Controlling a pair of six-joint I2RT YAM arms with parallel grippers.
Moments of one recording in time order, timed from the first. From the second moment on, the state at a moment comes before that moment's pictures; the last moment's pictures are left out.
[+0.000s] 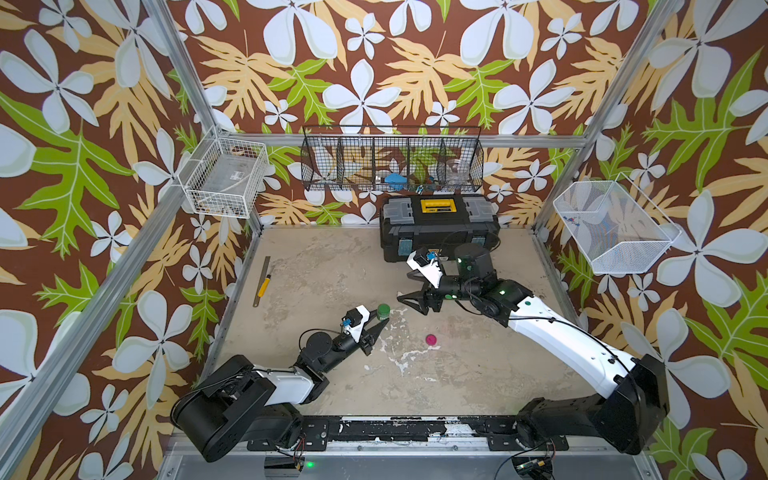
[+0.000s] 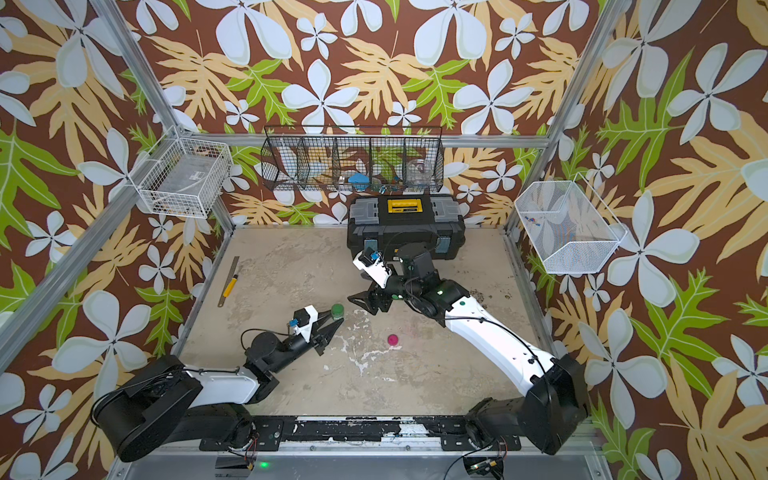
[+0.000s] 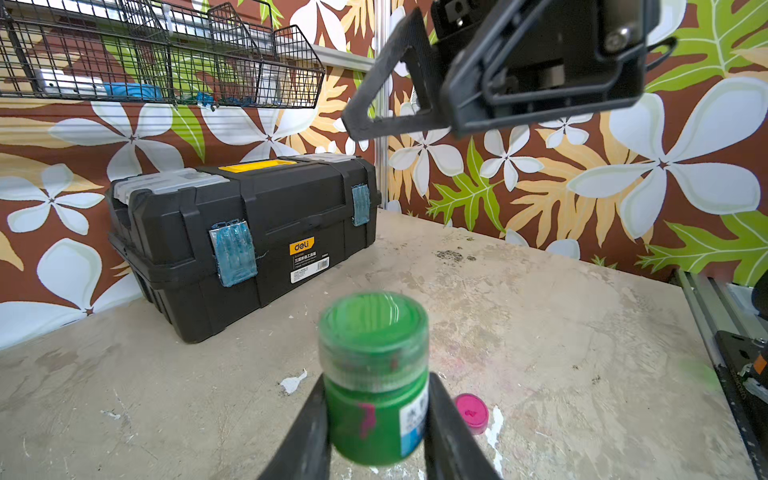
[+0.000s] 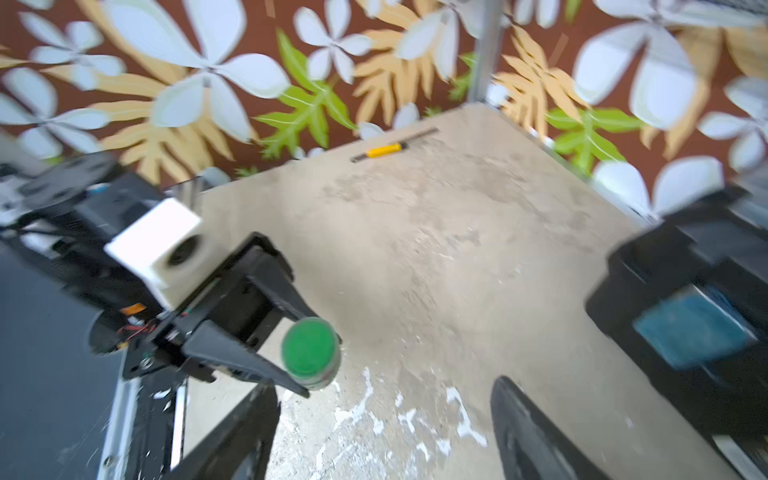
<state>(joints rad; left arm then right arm) -0.64 1.32 0.13 1.28 0.22 -0.02 0.58 1.39 1.15 -0.27 -0.68 -0.27</state>
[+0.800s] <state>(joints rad) -0.64 1.32 0.13 1.28 0.23 -0.02 0.59 1.92 1.60 -0.88 -1.22 -1.21</state>
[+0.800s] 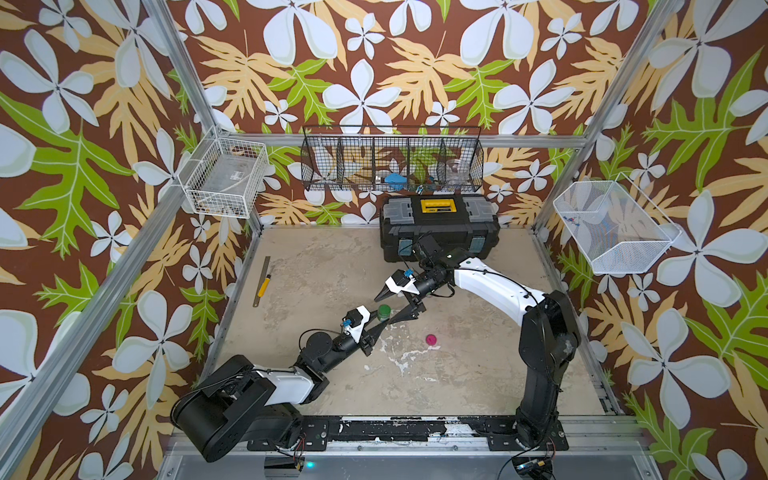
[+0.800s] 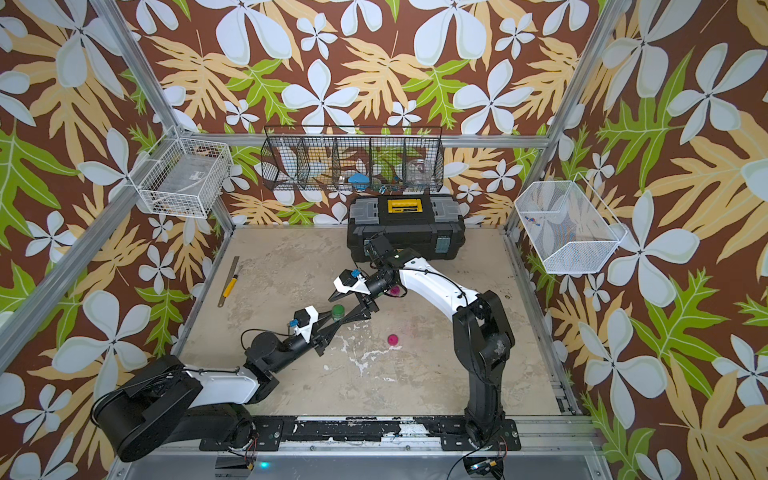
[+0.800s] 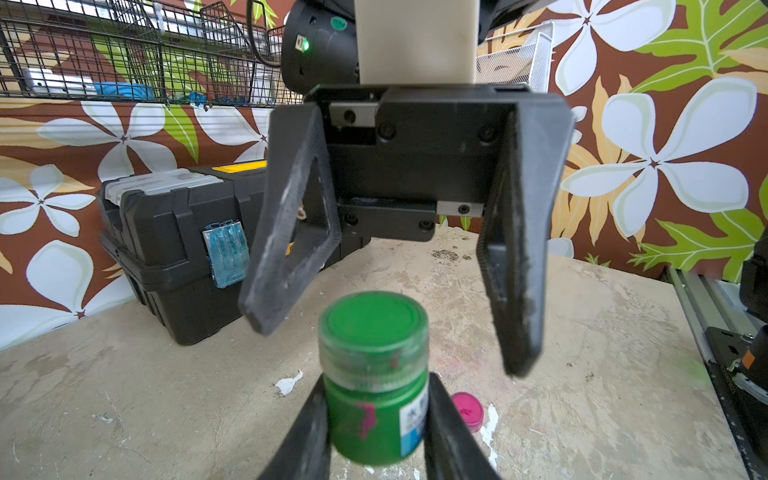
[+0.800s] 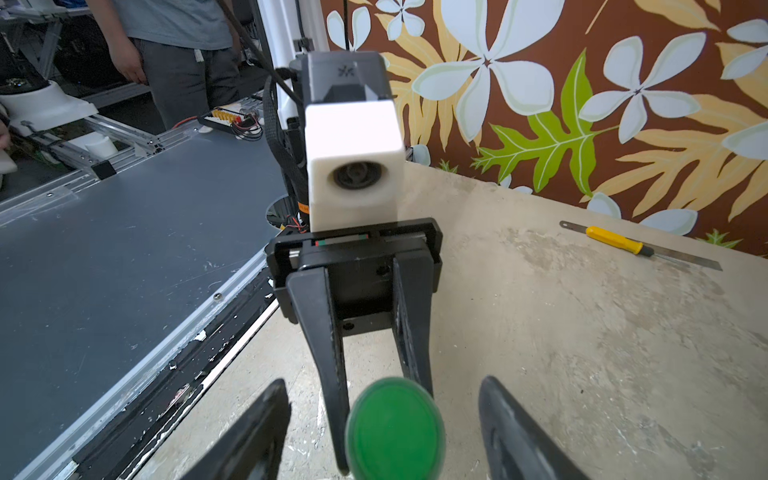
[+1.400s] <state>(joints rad) -0.64 1.32 0.13 1.28 0.23 -0.01 0.59 1.95 1.62 -0.90 -1.21 -1.17</state>
